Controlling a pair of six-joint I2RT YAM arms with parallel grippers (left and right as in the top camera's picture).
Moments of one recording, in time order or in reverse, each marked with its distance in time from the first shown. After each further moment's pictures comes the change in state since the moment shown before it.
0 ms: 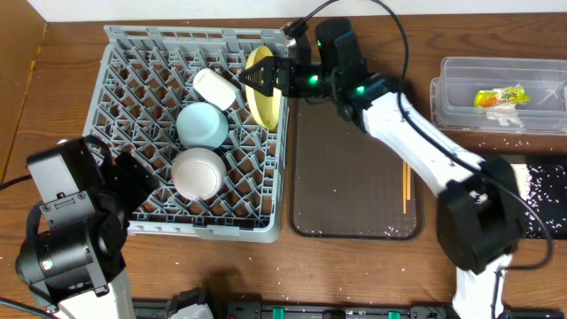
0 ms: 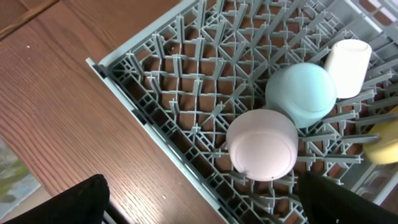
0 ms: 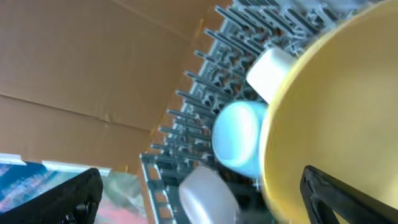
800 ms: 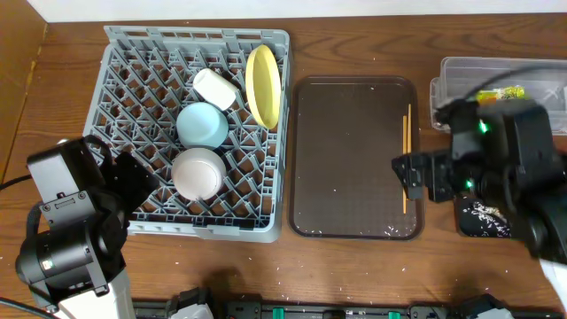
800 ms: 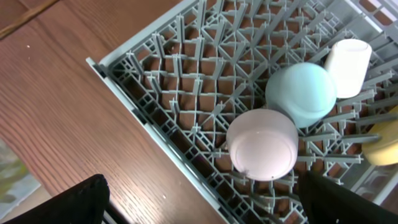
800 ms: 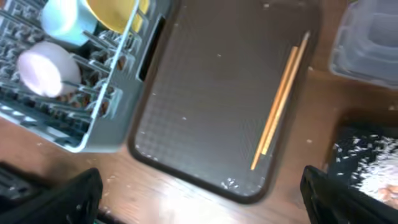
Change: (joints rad) left arm 0.000 0.000 0.000 -0.002 0.001 0.000; right arm -0.187 -0.895 -0.267 -1.073 0.573 -0.525
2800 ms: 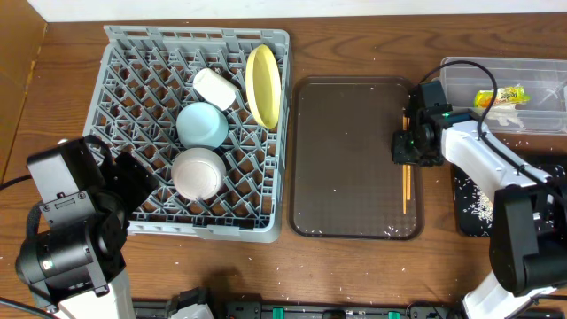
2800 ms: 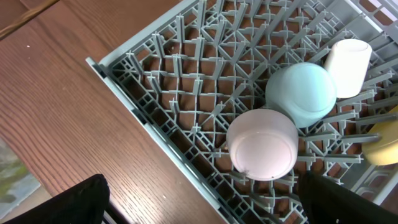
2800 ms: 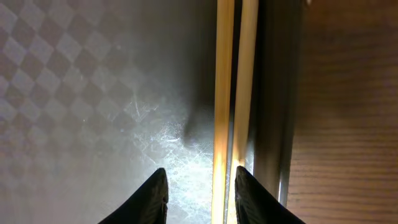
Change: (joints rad) left arm 0.000 0.000 0.000 0.000 0.000 0.000; right arm -0.140 0.709 -0.272 0.536 0.075 0.109
